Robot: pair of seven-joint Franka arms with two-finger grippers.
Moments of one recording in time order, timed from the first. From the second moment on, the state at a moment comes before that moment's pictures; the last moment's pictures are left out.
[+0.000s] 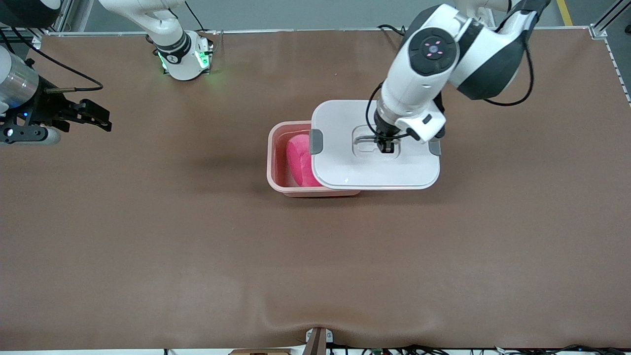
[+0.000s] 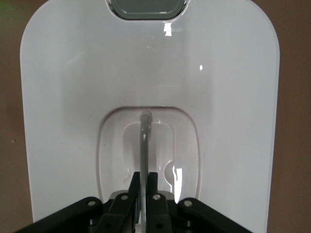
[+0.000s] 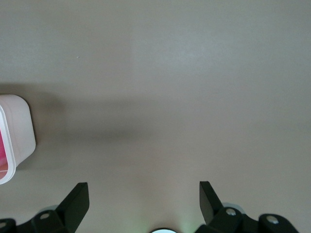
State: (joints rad) left arm -0.36 0.27 -0.32 -1.56 0.00 1.76 -2.25; right arm 0.10 -0.03 -0.05 -1.64 0.00 1.51 0.07
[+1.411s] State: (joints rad) left arm -0.57 0.45 -0.32 -1.56 0.13 1.99 -2.58; right arm 0.02 -0.04 -0.05 -1.64 0.00 1.53 0.00
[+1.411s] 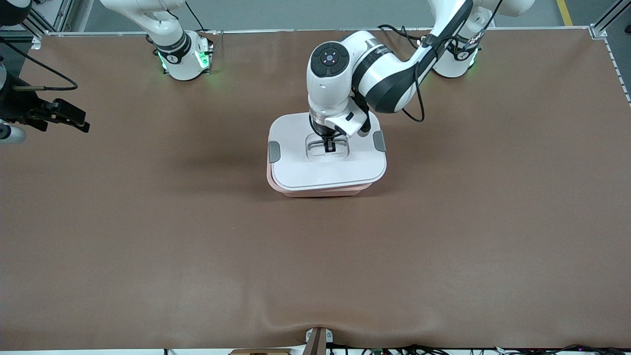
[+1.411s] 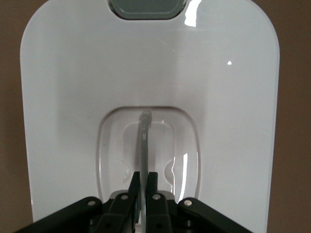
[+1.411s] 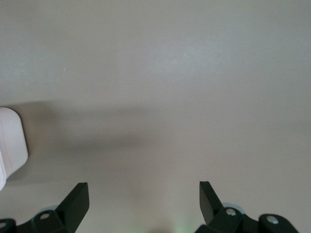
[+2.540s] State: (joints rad) left arm -0.61 0.50 -0.32 -1.56 0.23 2.02 -2.60; right arm 0.03 -0.05 -0.02 -1.63 0.00 1.56 -0.02
